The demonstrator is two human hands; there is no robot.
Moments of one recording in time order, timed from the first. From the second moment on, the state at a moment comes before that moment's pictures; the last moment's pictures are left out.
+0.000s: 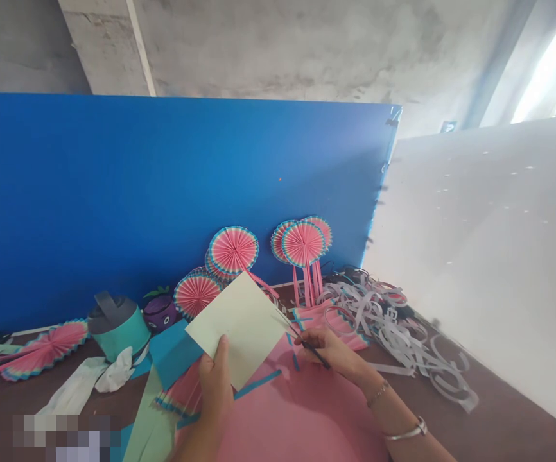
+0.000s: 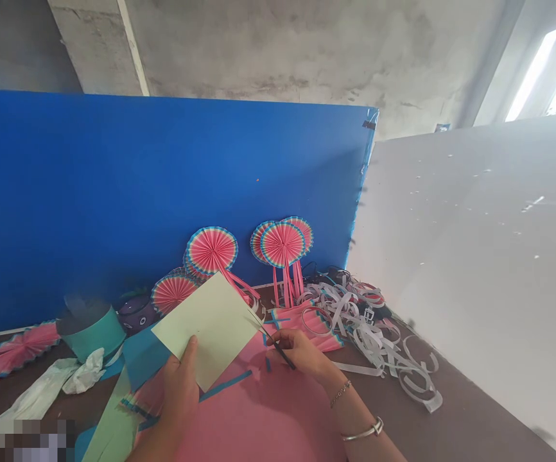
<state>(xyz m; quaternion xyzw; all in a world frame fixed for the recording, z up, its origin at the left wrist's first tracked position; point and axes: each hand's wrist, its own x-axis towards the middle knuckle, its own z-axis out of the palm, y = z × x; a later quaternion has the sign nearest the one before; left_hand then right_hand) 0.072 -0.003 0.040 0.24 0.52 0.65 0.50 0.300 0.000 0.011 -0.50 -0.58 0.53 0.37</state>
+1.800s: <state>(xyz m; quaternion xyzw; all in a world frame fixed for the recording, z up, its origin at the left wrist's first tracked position) 0.069 0.000 0.036 0.24 0.54 0.65 0.48 0.297 -0.004 0.021 -0.53 -0.58 0.50 0.36</state>
